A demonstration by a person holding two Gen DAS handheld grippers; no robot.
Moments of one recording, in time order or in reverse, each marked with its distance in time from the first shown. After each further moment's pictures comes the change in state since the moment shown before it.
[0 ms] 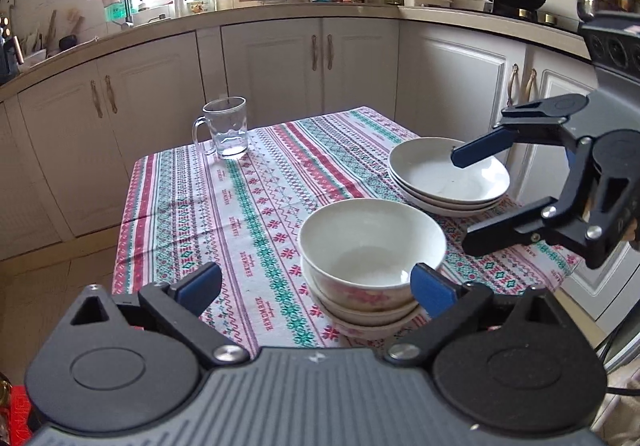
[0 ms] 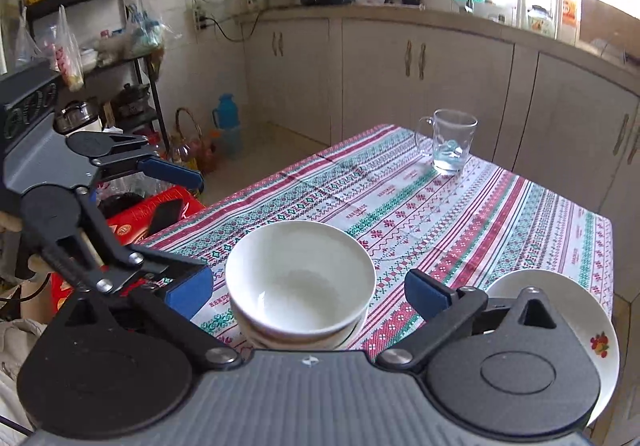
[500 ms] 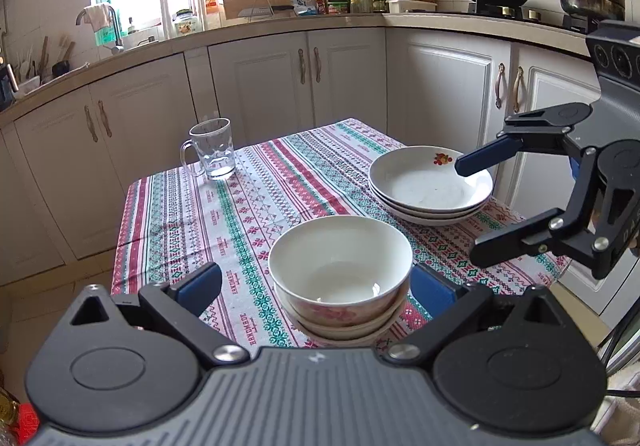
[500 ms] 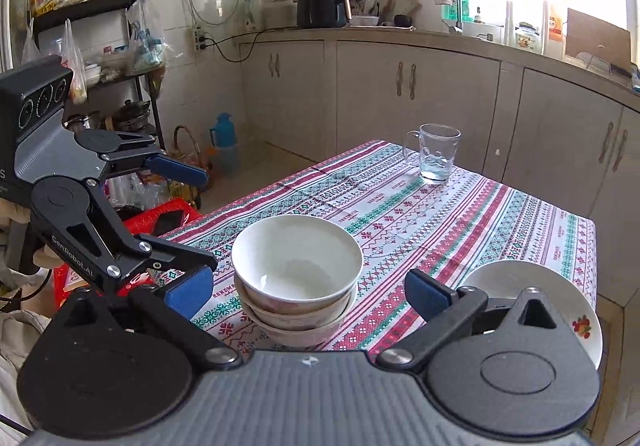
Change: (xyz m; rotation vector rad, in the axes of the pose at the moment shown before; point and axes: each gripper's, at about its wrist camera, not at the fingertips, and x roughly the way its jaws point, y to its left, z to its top) left arm -0.006 -0.025 0.007 0.067 -0.034 0.012; right arm -0.030 -0.001 -0.023 0.006 -0.067 -0.013
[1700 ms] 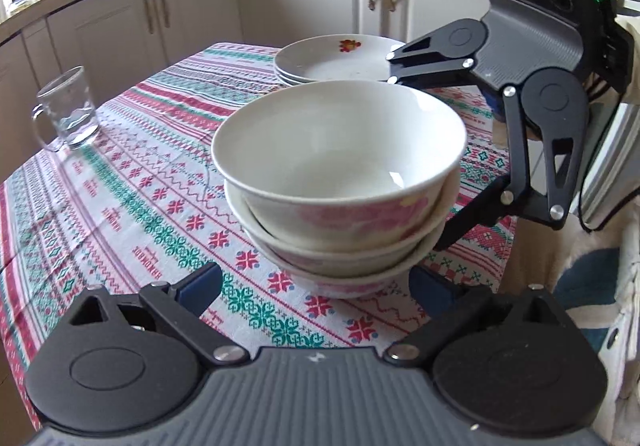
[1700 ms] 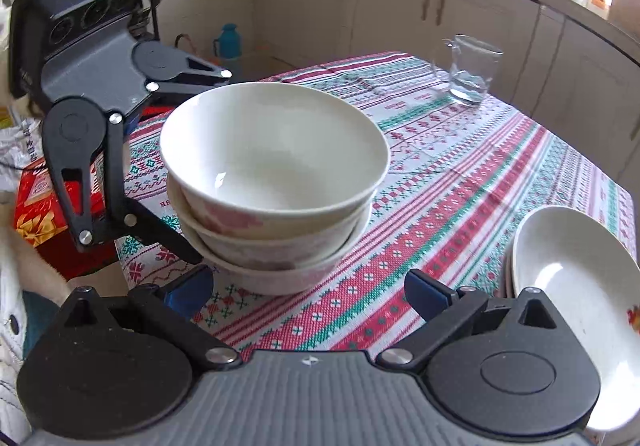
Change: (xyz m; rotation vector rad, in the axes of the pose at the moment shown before) left arm 0.108 0.047 -0.044 0.307 0.164 -0.441; right arm 0.103 -0.003 -0.038 -0.110 0.250 0.002
